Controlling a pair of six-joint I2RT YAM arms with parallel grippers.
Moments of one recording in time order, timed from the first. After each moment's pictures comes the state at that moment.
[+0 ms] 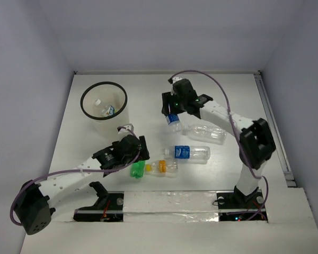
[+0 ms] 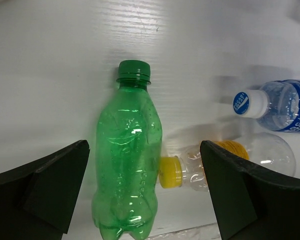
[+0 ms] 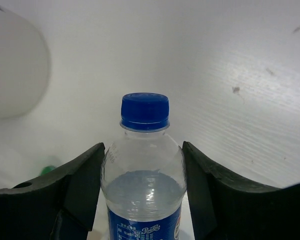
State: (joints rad) left arm -0.83 0.92 0.55 -0.49 -0.33 -0.86; right arm 0.63 1.87 1.47 -0.37 -0.01 0.31
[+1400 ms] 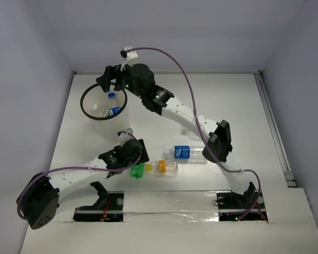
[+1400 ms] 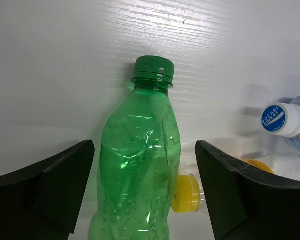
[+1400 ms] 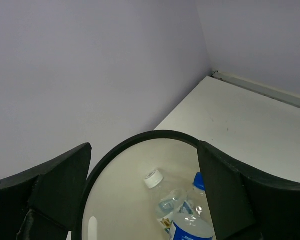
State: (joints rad) left arm -0.83 1.02 0.44 -0.34 -0.36 -0.94; right arm 0.93 2.28 2.38 -0.03 0.05 0.40
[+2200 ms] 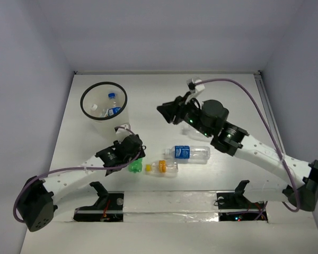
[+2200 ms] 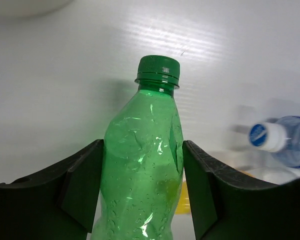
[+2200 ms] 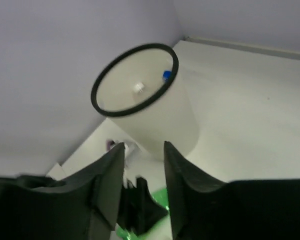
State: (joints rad) left arm -0.83 1.00 0.50 -0.43 -0.45 -0.94; right arm 0.93 1.26 1.20 0.10 0.13 0.42
